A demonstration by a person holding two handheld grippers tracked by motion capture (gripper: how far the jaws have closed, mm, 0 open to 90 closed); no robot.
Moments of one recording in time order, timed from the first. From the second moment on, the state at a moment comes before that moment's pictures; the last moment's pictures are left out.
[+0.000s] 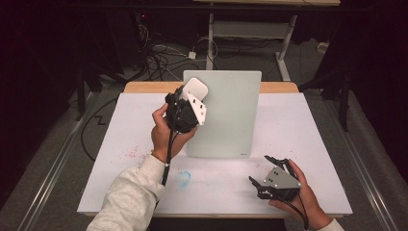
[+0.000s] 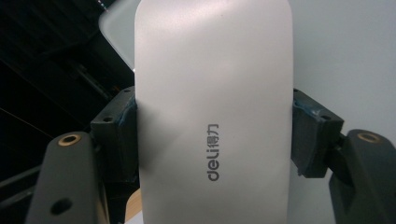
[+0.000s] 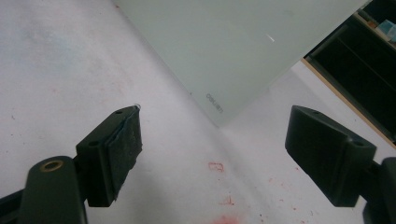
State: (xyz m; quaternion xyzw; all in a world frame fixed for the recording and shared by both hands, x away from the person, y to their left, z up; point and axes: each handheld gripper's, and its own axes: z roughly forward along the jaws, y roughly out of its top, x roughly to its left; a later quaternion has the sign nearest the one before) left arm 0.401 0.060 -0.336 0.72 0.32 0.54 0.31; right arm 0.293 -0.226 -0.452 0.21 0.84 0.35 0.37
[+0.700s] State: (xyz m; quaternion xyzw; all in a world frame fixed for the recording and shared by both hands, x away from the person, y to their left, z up) left arm 0.370 0.057 -0.418 0.77 0.26 0.53 0.24; right arm 0.291 -0.224 -0.453 0.20 0.84 0.35 0.37
